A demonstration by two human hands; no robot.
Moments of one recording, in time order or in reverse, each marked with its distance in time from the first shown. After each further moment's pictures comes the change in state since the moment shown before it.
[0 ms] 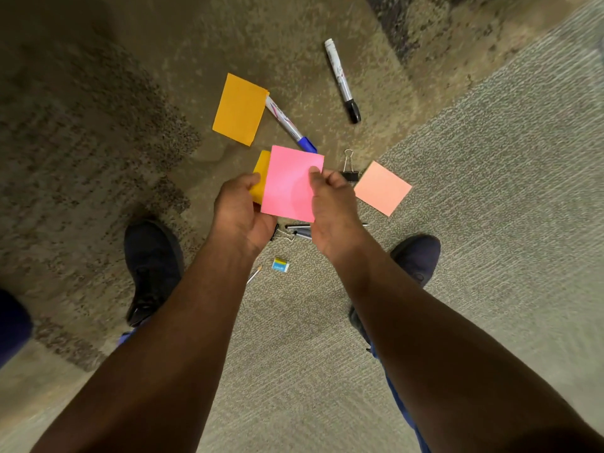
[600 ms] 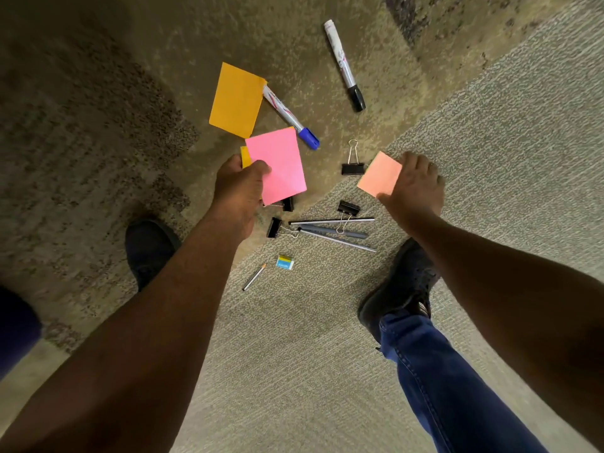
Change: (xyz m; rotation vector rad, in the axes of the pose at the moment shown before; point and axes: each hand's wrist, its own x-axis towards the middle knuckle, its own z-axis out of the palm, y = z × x) left_hand 0.027 0.006 -0.002 0.724 0.084 0.282; right_hand 0.109 0.009 -0.134 -1.626 0.307 -0.524
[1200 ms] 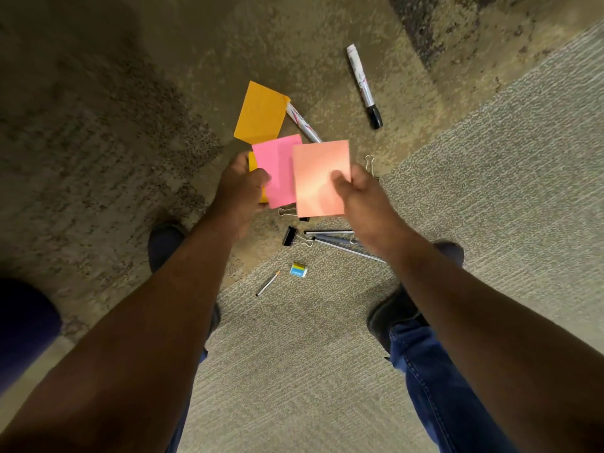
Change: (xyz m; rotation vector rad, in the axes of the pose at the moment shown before) left_hand 0.016 0.014 -0.036 0.076 -0.141 0.095; right_hand -0.053 -0.113 -0.076 1.183 -0.426 -0.020
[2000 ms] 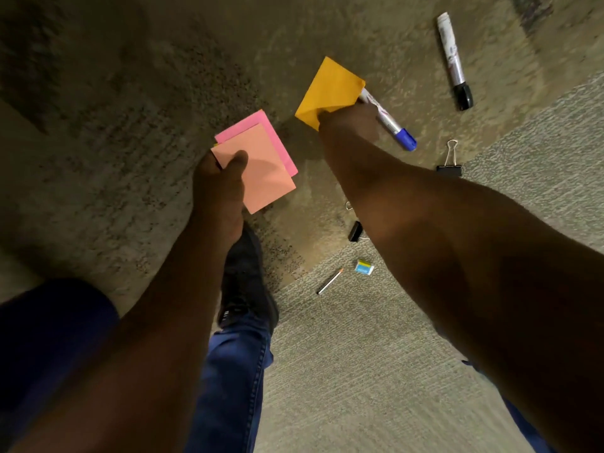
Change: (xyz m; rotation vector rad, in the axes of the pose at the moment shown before) left_hand 0.018 -0.010 -0.132 -0.070 0.297 0.077; right_hand 0.146 -0.037 0.141 -0.132 0.510 0.233
